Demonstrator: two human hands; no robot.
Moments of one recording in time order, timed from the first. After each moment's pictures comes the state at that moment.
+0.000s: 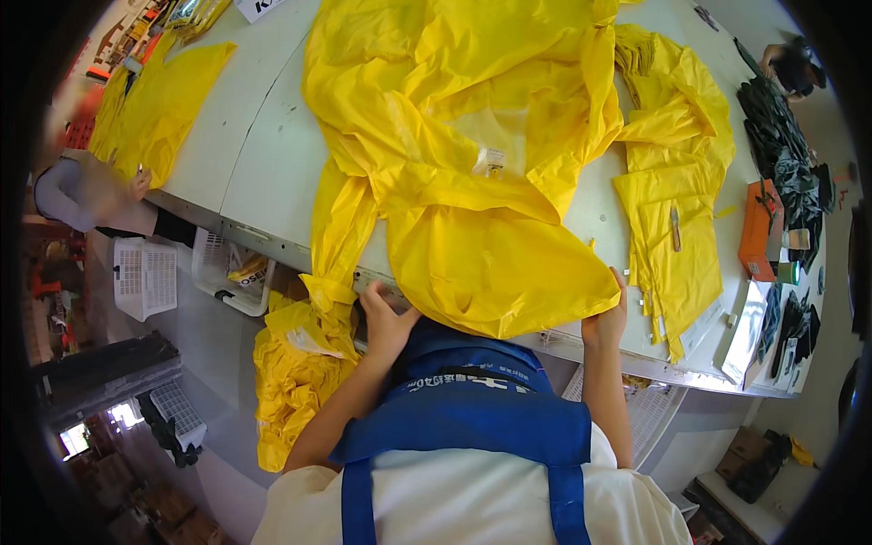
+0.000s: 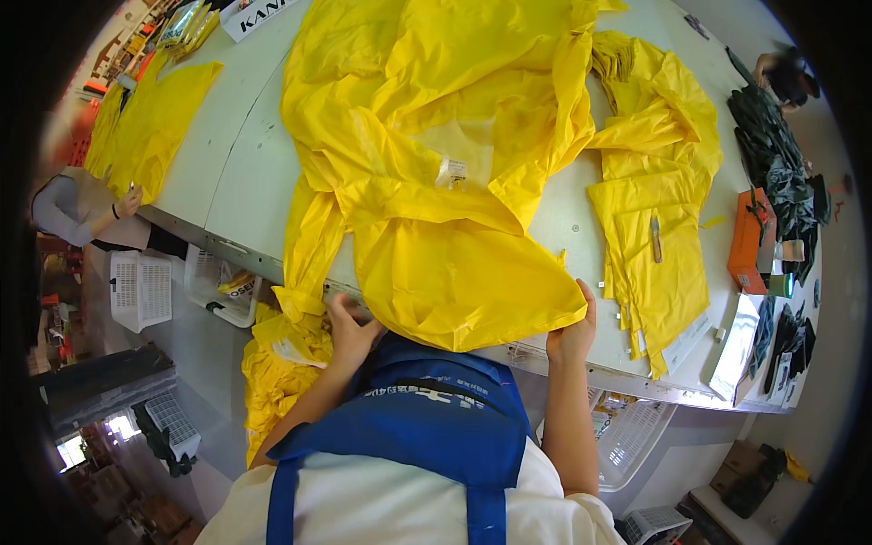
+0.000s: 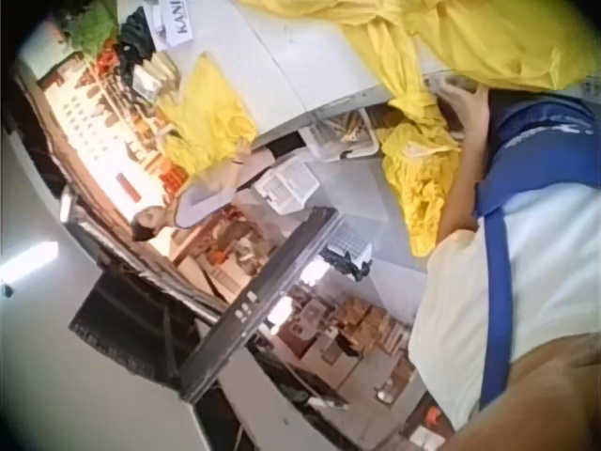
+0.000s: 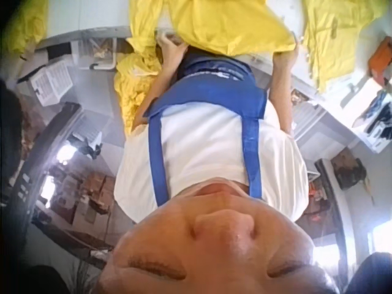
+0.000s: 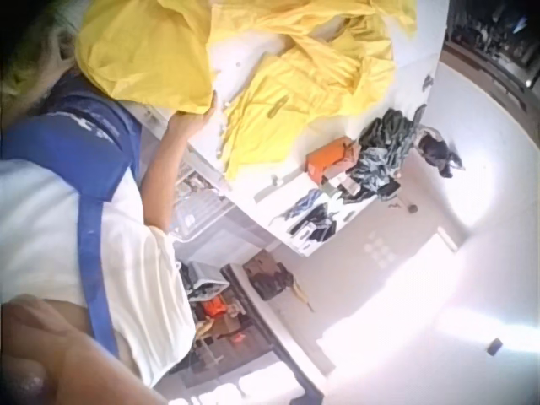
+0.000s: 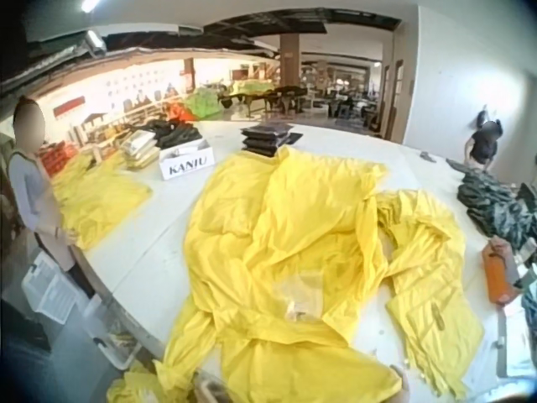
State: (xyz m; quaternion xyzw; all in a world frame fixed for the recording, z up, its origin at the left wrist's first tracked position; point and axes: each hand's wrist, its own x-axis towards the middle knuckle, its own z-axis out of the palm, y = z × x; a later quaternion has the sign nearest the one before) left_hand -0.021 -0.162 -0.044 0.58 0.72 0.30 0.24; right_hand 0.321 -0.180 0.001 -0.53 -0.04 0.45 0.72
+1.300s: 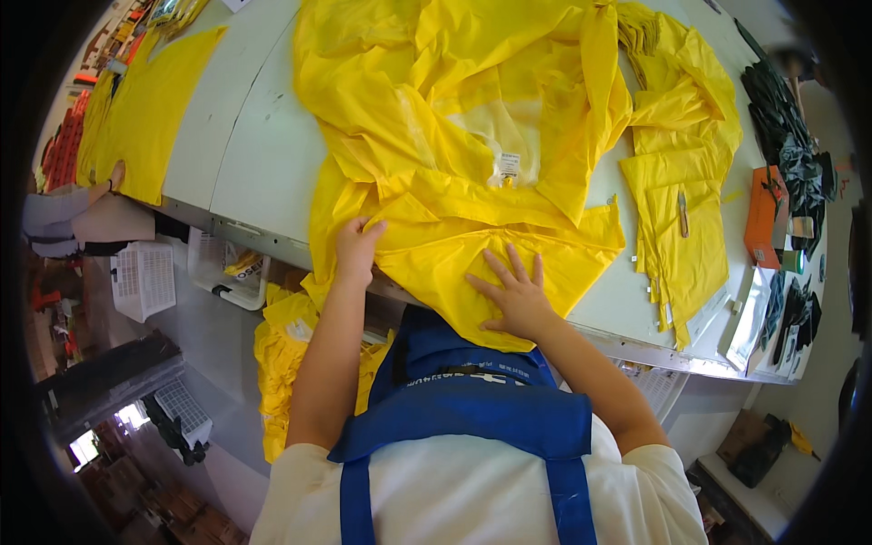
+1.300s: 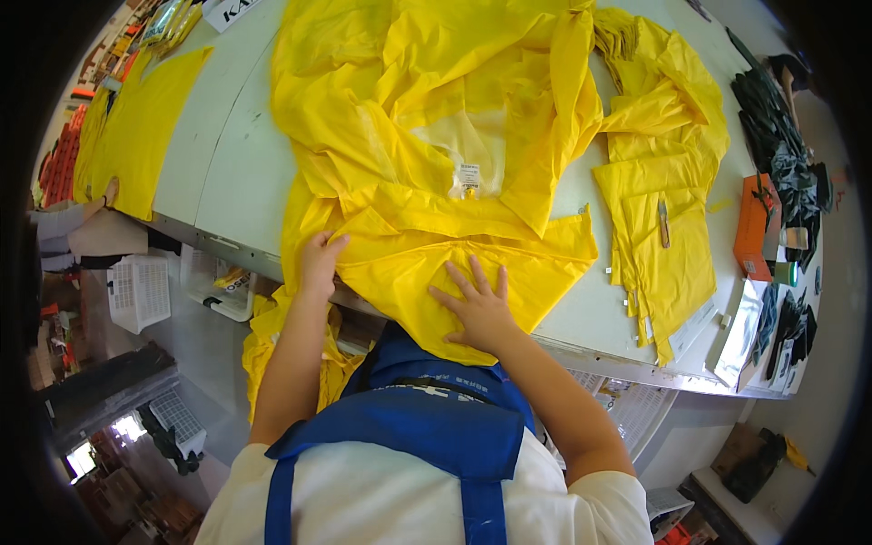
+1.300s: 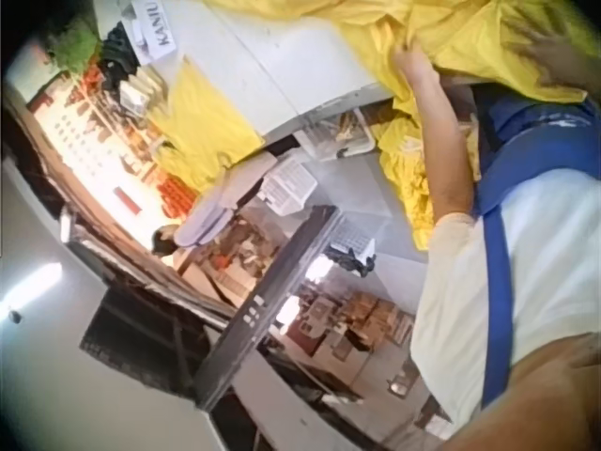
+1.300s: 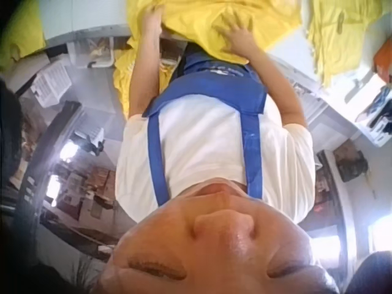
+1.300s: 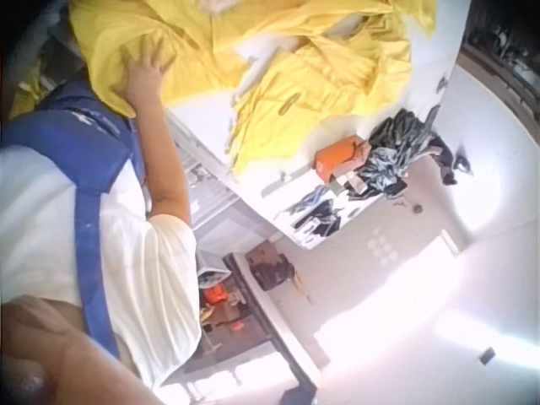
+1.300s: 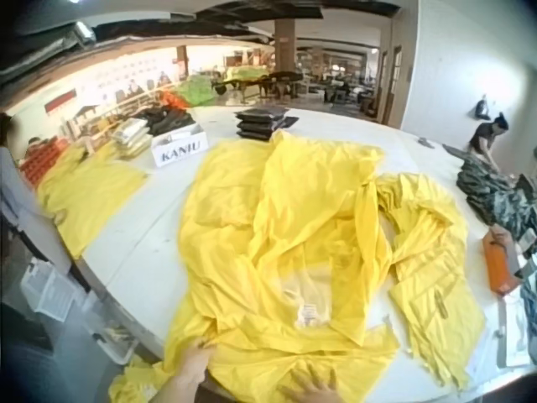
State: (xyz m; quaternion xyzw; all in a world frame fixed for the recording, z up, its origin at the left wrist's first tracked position) left_hand -0.054 -0.036 -0.046 0.33 0.66 0.36 0.57; right_hand 0.224 -0.146 0.005 -0.53 -0.79 0.29 -0.08
